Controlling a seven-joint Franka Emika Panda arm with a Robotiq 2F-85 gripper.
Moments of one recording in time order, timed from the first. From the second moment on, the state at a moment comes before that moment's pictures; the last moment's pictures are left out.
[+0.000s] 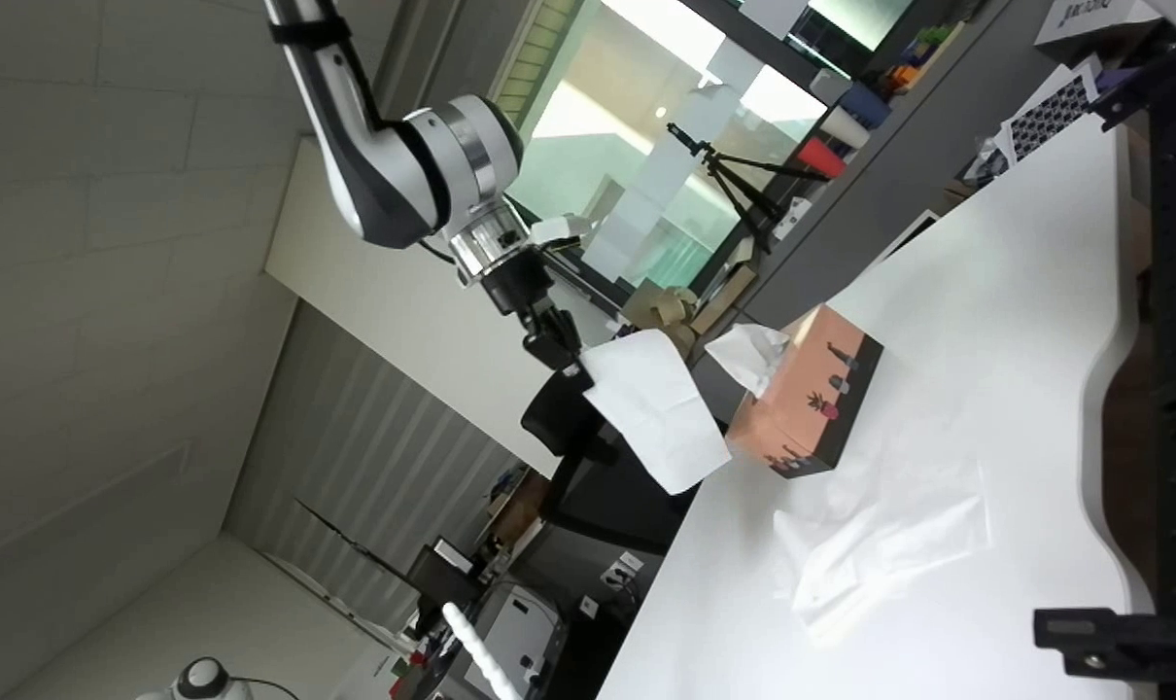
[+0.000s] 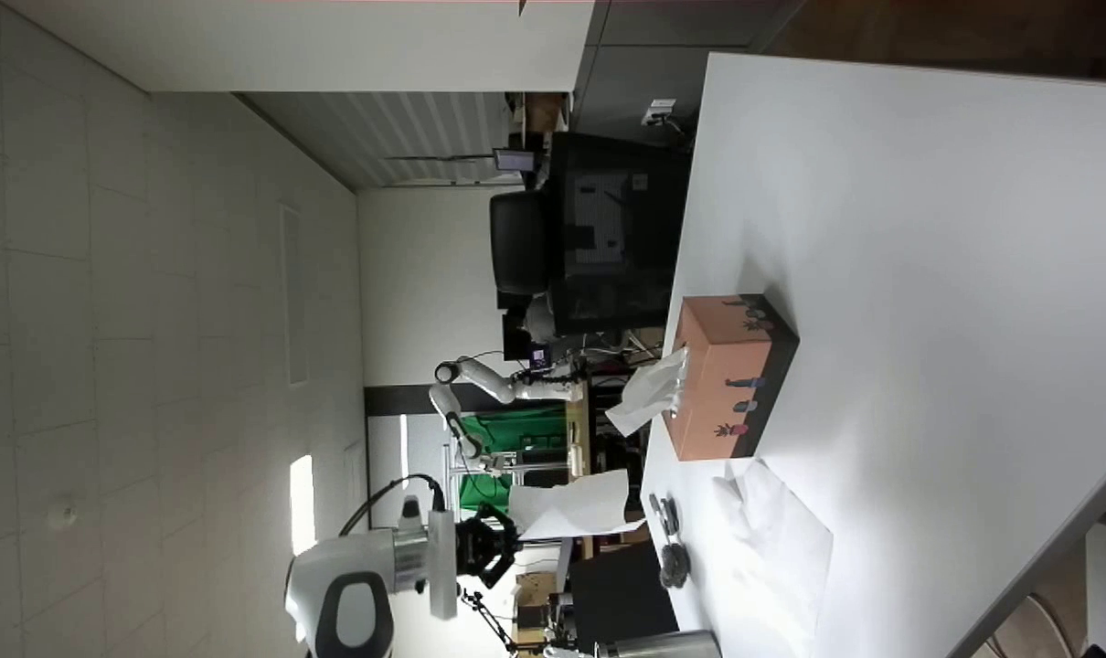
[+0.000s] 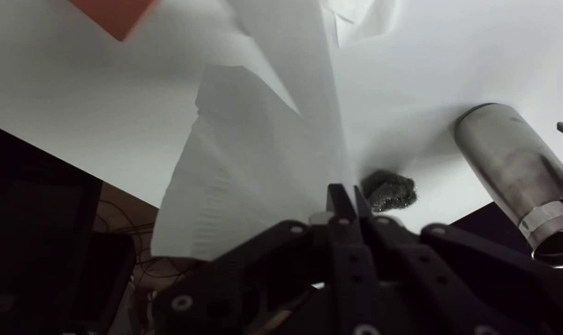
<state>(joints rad) 0.05 -0.12 0.10 -2.39 0.41 2.59 -0.92</state>
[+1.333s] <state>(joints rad) 0.11 0.24 0.10 -2.58 -0.59 2.85 0.29</state>
